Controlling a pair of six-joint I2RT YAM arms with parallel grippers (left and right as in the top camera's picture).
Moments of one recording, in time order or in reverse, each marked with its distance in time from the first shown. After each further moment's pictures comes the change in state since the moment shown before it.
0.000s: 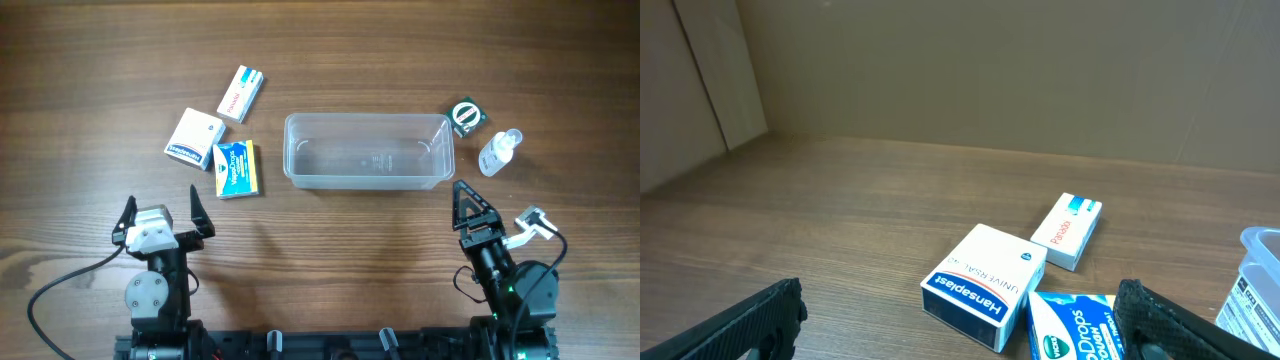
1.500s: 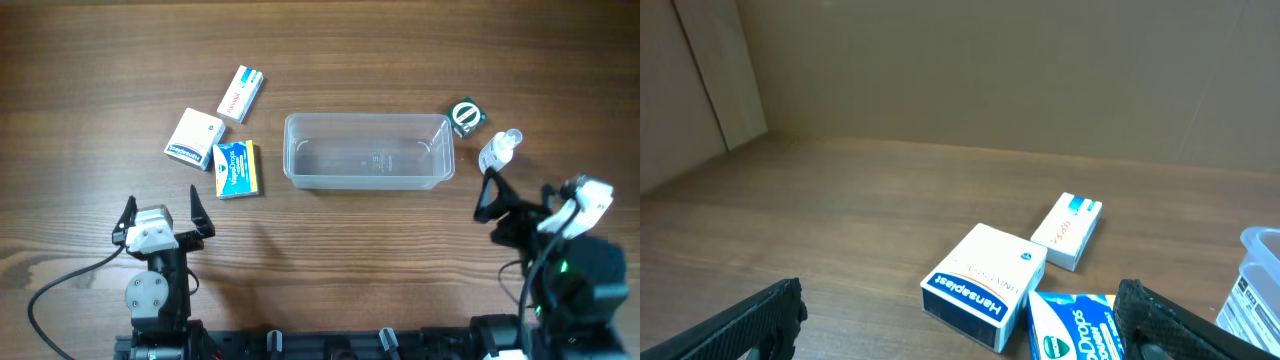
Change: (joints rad) left arm 0.000 0.000 -0.002 0.003 0.000 0.000; right arm 0.000 0.470 0.716 -0.533 0.316 -0.838
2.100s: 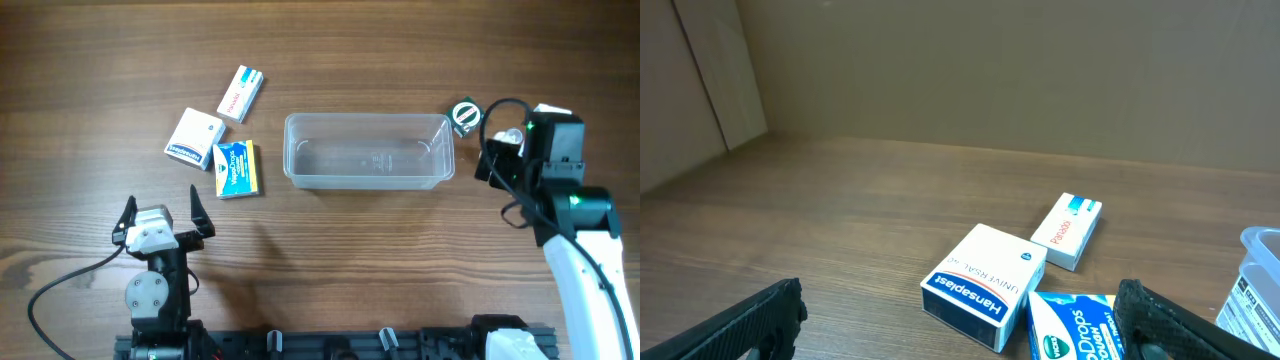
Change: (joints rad) left arm 0.000 0.000 0.000 -0.001 0.000 0.000; right arm -0.084 0.640 0.171 -0.064 0.147 -0.228
